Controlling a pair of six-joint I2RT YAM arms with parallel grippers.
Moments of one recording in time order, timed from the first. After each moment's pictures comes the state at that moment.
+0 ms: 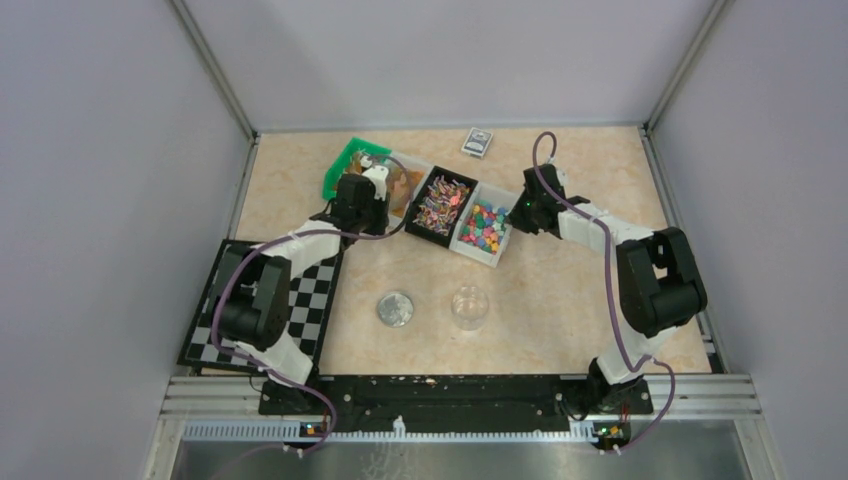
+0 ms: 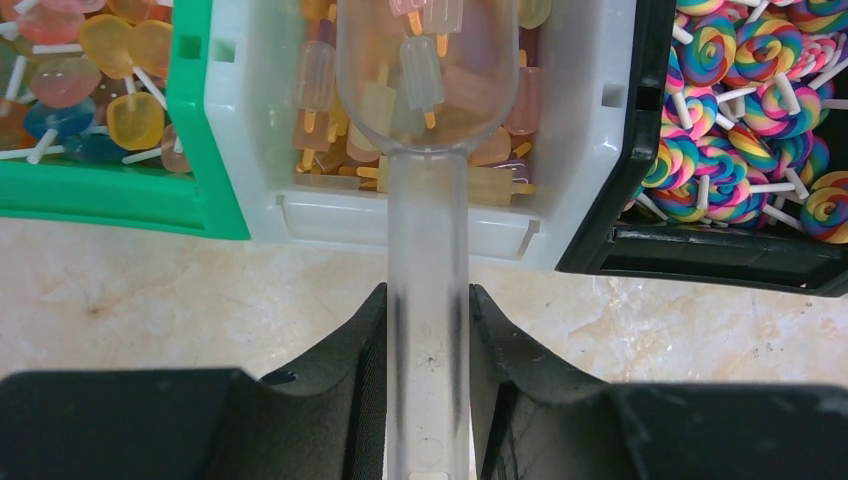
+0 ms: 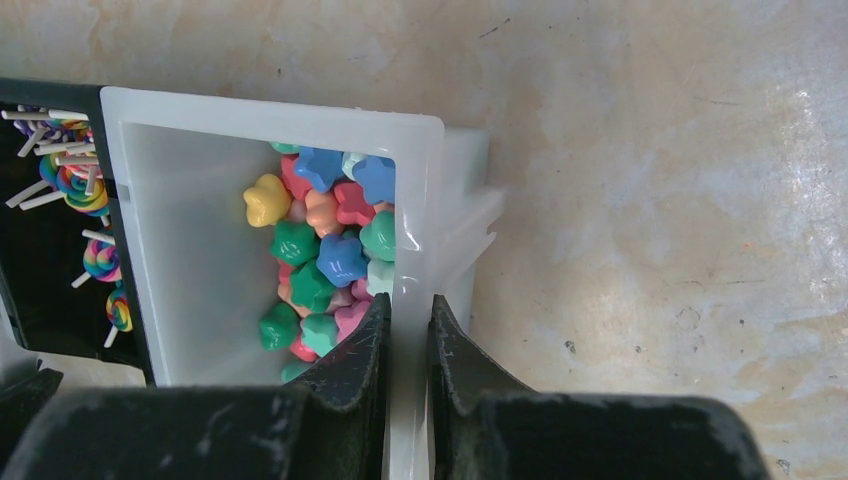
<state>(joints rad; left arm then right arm) -0.32 1.65 0.96 0.01 0.05 -0.03 0.35 1.70 1.06 -0.20 0.06 0.81</state>
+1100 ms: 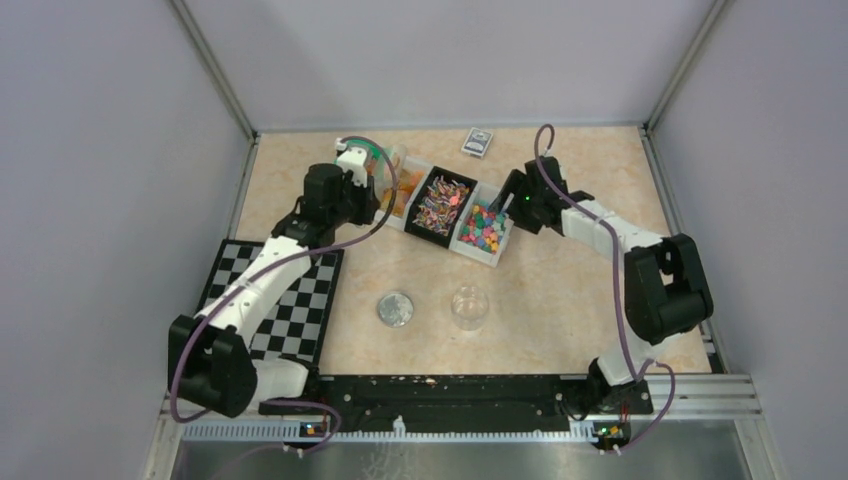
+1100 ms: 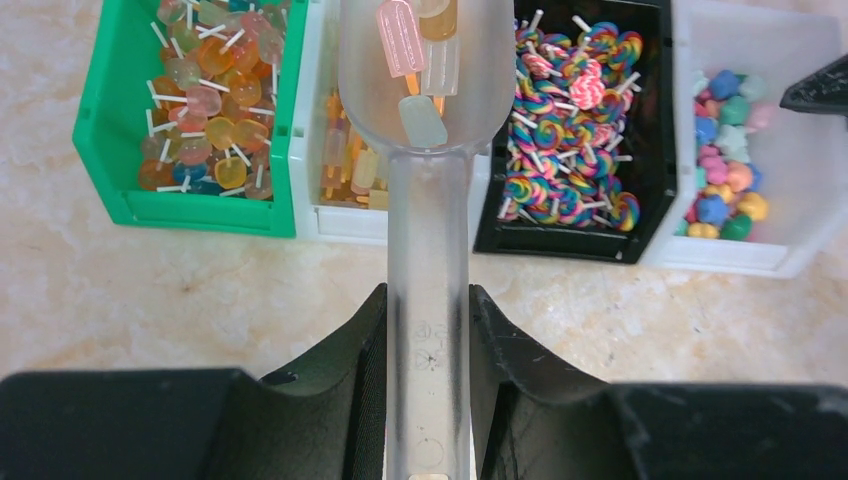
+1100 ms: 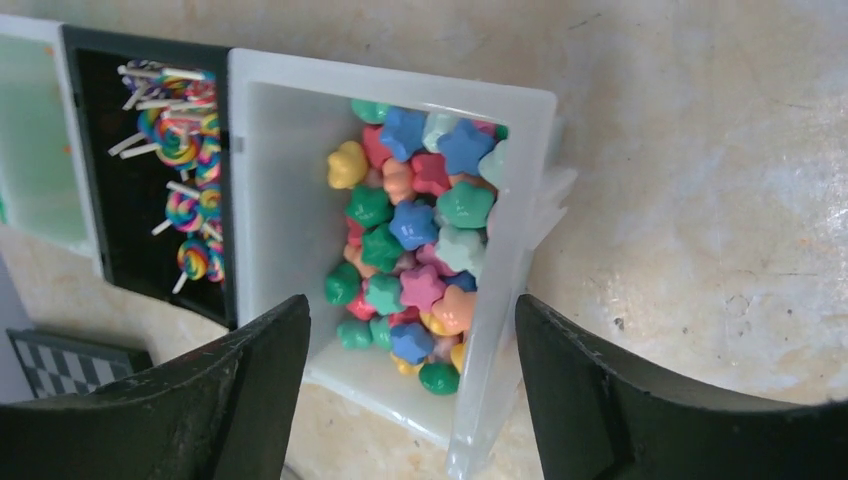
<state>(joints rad) -0.32 1.30 0.97 -0.15 0.08 -0.06 0.36 1.67 1.10 -0.24 -0.01 0.79</state>
